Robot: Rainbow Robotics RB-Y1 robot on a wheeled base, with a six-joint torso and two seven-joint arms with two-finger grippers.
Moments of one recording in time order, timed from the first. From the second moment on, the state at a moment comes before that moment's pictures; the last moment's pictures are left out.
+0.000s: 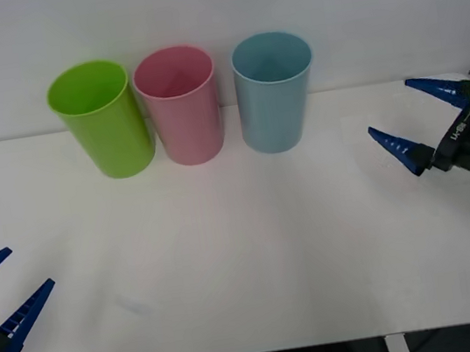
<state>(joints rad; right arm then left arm) -0.10 -0.59 -0.19 -1.53 1.09 -0.87 0.12 0.35 0.40 0.52 -1.66 -0.96 -1.22 0.00</state>
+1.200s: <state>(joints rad) 0.33 -0.59 -0.41 -1.71 1.08 -1.13 0.01 0.35 0.40 0.52 -1.66 -0.96 -1.22 0.00</state>
